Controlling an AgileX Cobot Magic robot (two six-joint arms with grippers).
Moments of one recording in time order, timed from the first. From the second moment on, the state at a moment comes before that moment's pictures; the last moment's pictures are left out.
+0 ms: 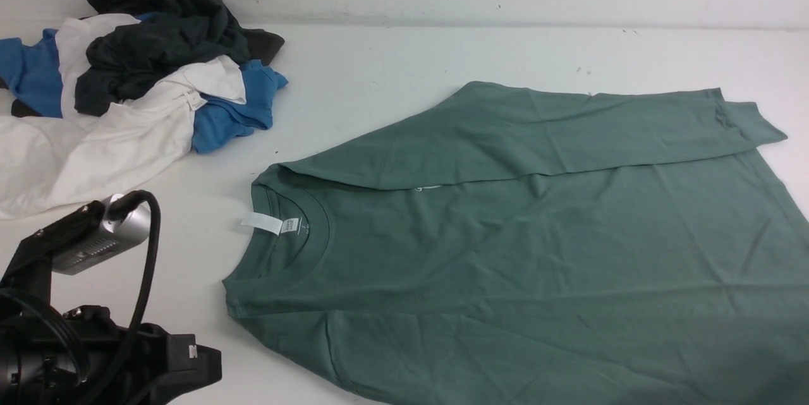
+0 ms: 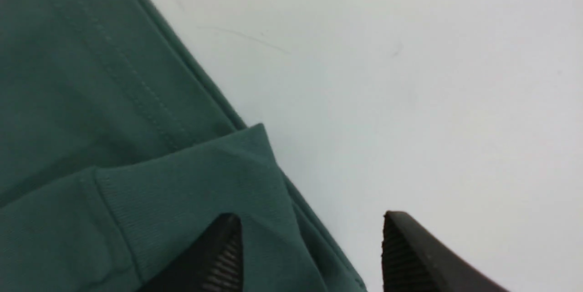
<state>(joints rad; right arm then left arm) -0.48 1.67 -0.95 -0.11 0.89 0.20 0.01 0.94 -0.47 -0.90 0.81 0.44</state>
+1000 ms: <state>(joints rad) -0.42 1.69 -0.98 0.00 0.86 0.08 0.01 0.94 -0.47 -0.90 0.87 0.44</state>
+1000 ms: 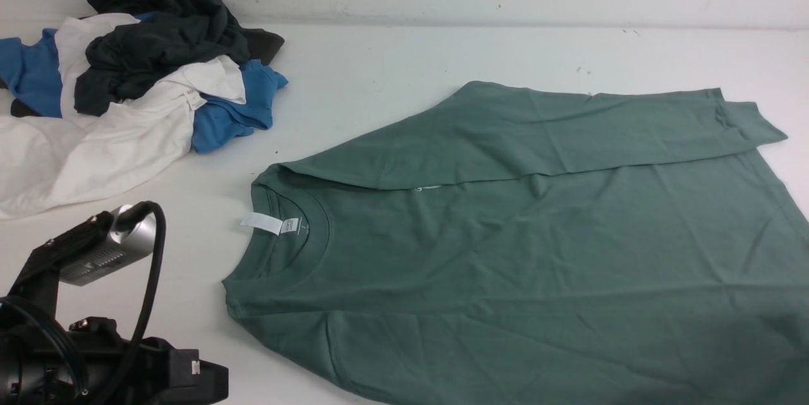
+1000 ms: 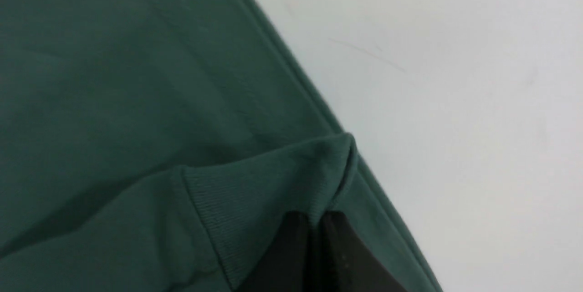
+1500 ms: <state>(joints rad) -0.21 1.71 -1.51 -0.02 0.89 0.03 0.01 0.94 -0.47 -0.90 0.87 0.43</state>
